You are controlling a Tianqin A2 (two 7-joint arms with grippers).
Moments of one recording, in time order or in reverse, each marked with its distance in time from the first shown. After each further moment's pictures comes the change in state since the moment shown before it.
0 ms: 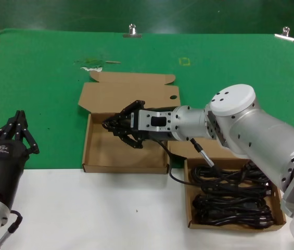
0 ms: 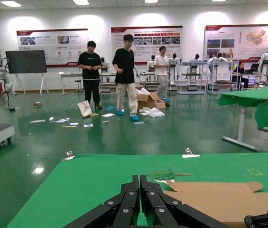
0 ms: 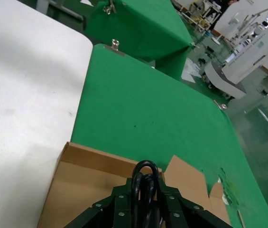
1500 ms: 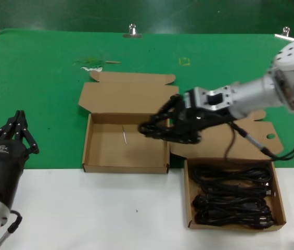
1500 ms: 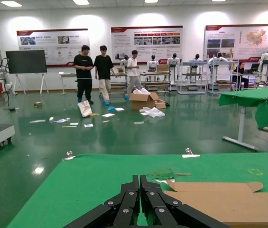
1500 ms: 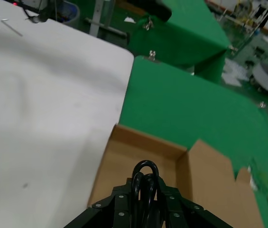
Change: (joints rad) left arm 0.000 0.000 0.000 0.000 0.000 0.000 0.000; right arm 0.168 0.144 0.670 -0.145 -0.789 -0.517 0.070
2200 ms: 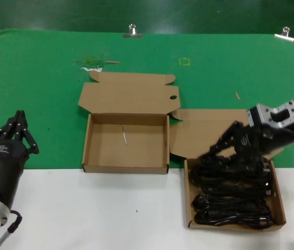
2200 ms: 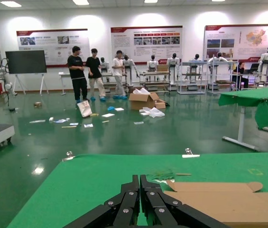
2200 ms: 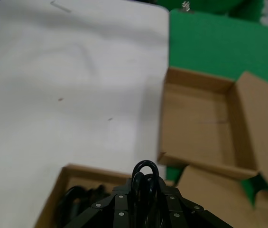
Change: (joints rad) left arm 0.000 0.000 0.000 0.000 0.000 0.000 0.000; right arm -0.210 0.349 -0.108 0.562 -0.055 -0.236 0.397
